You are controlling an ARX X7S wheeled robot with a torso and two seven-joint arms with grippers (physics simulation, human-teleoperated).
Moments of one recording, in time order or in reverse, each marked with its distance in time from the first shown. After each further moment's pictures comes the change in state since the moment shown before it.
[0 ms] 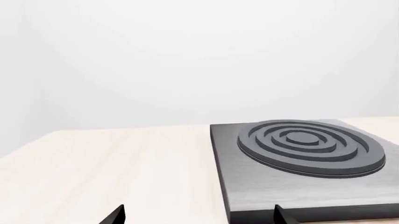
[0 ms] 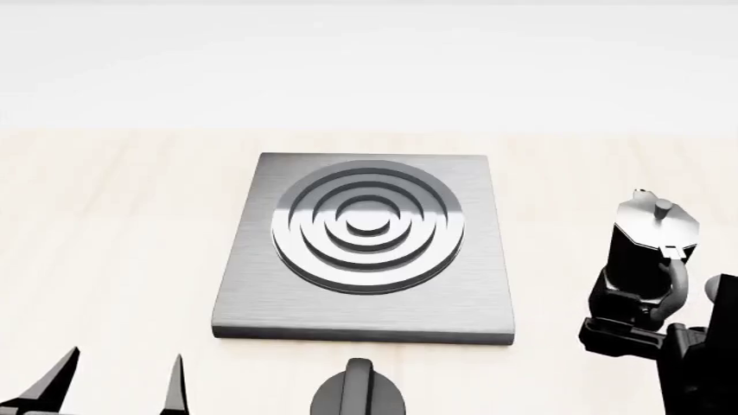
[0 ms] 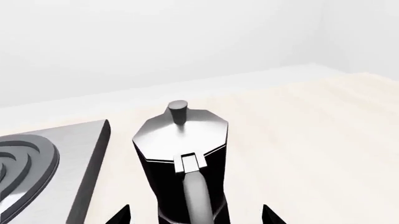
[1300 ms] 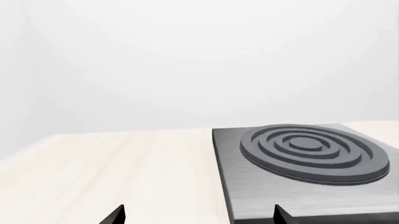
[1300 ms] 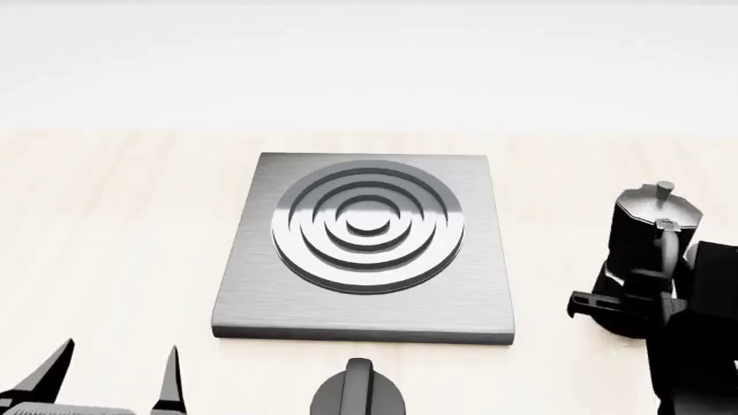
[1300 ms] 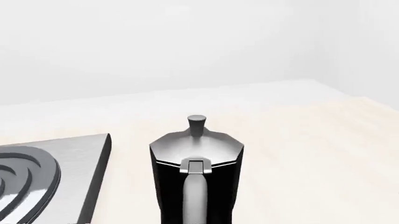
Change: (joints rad) left arm -0.017 -0.028 0.019 0.019 -0.029 -0.018 -0.021; right arm 0.060 -0.009 -0.058 -0.001 -0.041 0.004 0.047
